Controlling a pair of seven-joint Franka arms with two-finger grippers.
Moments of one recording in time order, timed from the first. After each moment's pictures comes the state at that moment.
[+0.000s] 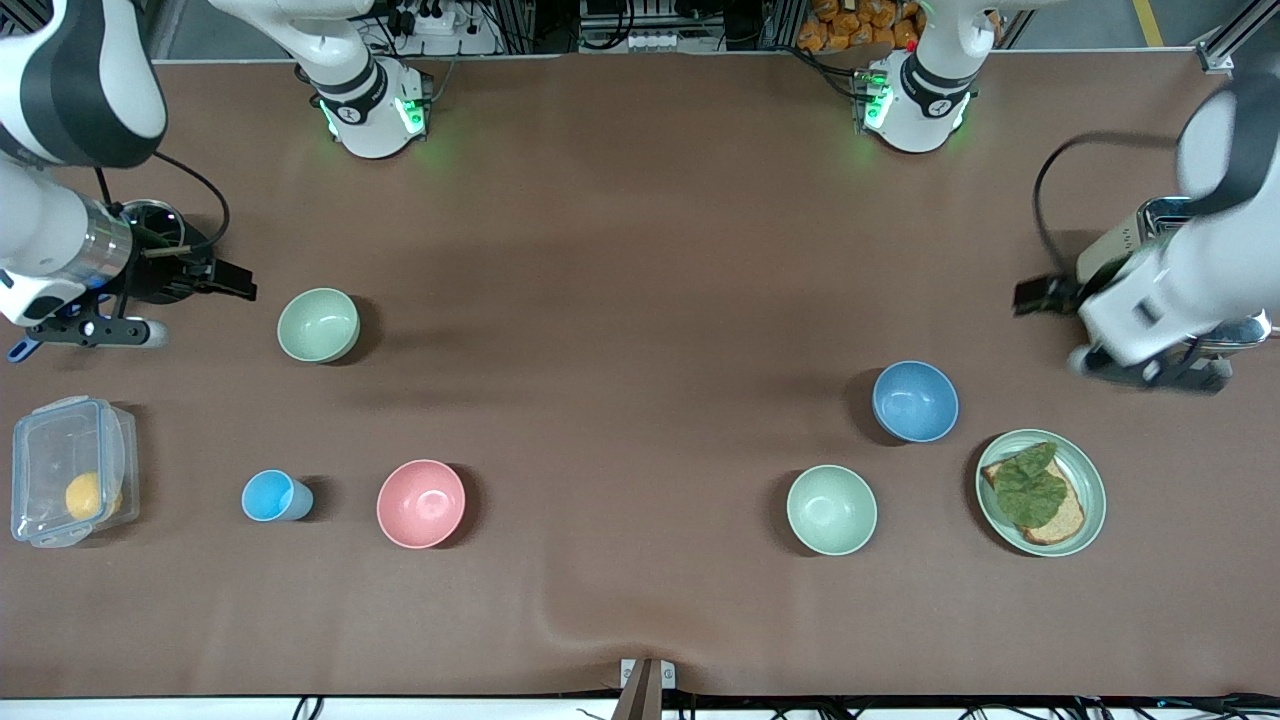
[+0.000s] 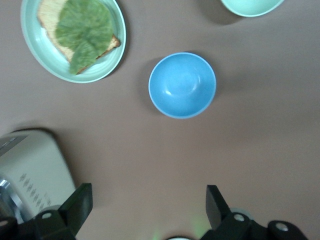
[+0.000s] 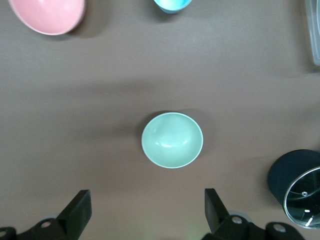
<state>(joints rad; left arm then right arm) -0.03 0.30 -0.07 -1.53 0.04 1.58 0.09 -0.04 0.02 0.01 -1.88 0.03 1.71 0.01</state>
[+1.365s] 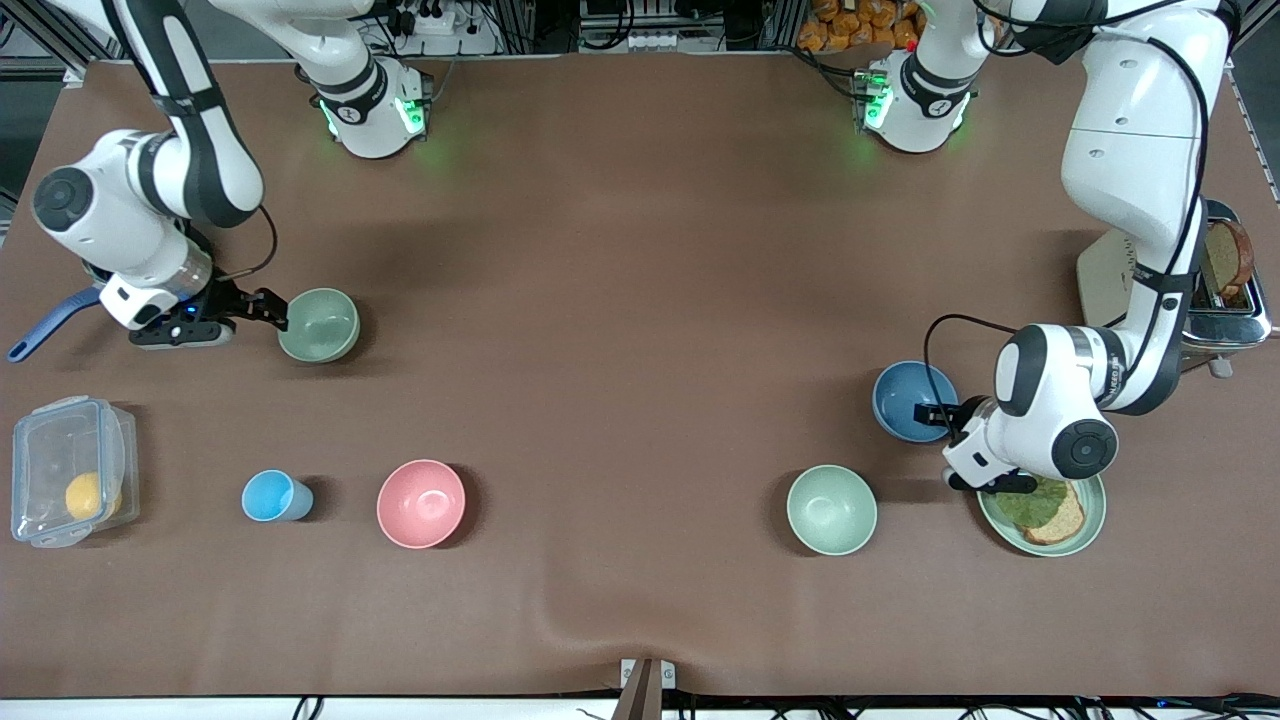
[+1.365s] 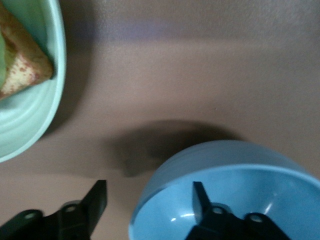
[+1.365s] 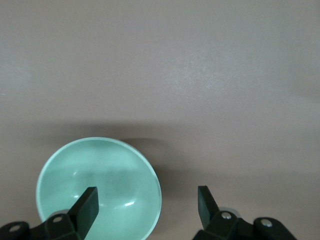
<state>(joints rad) -0.01 0.73 -0.08 -1.57 0.03 1.95 -0.08 -0.04 0.05 -0.14 -2.51 0.03 2.60 -0.27</state>
